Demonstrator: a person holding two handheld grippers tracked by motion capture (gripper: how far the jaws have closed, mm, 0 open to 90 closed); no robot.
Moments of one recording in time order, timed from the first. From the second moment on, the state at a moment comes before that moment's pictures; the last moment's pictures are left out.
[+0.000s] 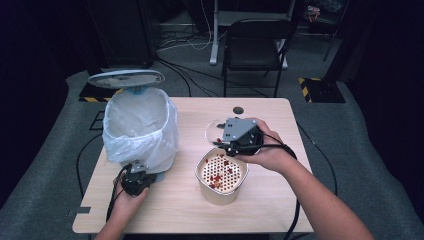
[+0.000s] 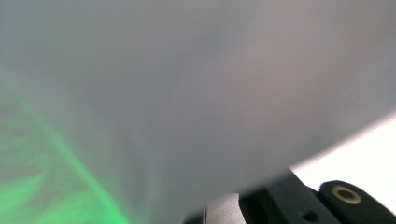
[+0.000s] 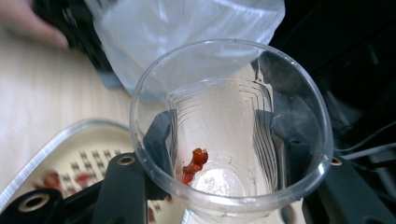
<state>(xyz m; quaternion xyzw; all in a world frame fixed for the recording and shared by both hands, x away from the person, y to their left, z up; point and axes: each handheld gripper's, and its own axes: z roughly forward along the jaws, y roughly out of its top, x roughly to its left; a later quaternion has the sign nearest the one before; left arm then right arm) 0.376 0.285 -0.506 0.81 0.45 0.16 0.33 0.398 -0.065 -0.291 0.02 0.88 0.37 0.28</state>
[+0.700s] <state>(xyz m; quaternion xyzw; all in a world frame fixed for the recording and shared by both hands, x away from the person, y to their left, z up) 0.377 0.285 -0.506 0.81 0.45 0.16 0.33 0.427 0.002 -0.251 0.11 0.86 0.45 0.20</state>
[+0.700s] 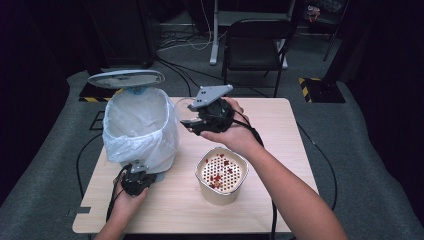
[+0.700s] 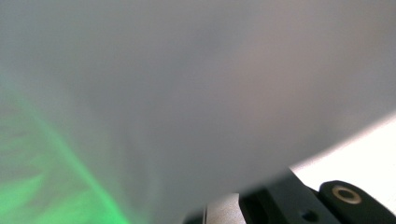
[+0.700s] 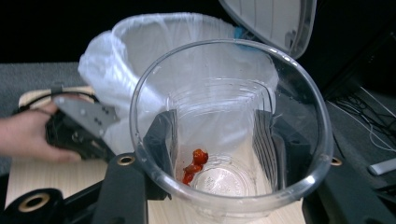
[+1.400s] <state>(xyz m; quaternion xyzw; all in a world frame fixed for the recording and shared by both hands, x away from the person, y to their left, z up) 0.376 0.286 -0.506 0.81 0.46 0.16 0.33 0.457 0.069 -0.247 0.13 0.84 0.50 0.17</state>
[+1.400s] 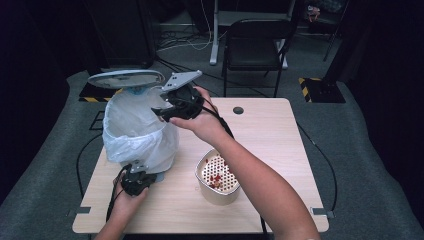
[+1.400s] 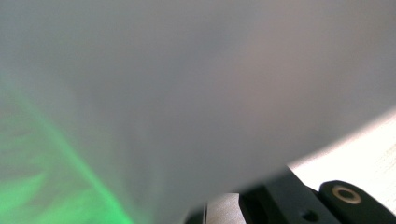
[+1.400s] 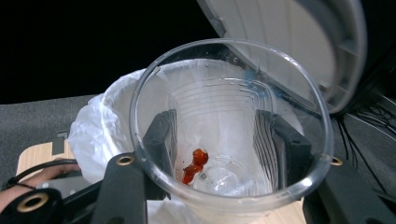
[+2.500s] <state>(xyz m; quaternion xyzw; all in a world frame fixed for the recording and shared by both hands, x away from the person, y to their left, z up) 0.375 0.289 -0.506 0.81 0.45 0.15 0.34 0.441 0.032 -0.269 0.15 0.84 0.49 0.18</state>
